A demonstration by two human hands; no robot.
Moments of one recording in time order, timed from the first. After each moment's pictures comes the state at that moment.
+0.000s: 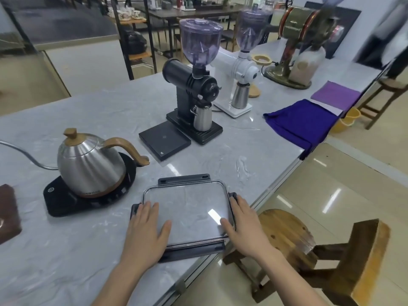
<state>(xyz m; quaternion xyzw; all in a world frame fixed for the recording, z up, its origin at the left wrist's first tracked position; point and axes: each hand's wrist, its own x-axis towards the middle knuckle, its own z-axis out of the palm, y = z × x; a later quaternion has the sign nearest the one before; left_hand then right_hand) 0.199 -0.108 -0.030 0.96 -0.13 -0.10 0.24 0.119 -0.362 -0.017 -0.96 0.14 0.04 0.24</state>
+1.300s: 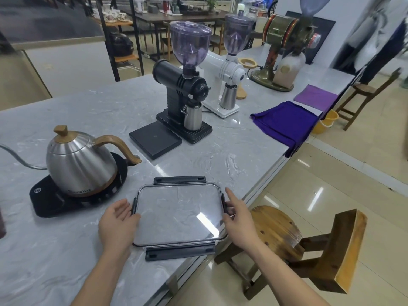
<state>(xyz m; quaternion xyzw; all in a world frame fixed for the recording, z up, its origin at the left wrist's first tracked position) 0.222 -0.100 -0.029 0.71 0.19 -0.04 0.68 0.110 -0.348 -0.002 -0.84 0.24 -0.03 0.48</state>
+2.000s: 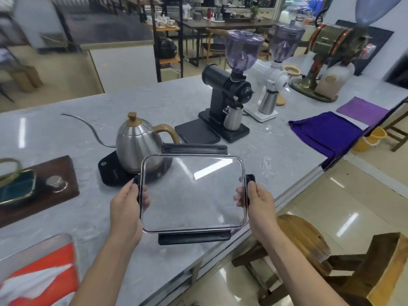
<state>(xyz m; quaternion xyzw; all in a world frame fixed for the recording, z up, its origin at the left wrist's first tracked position) 0.193 -0.035 0.043 0.54 0.21 0.02 0.81 0.128 -0.286 0.043 -0.65 0.23 -0.15 0.71</state>
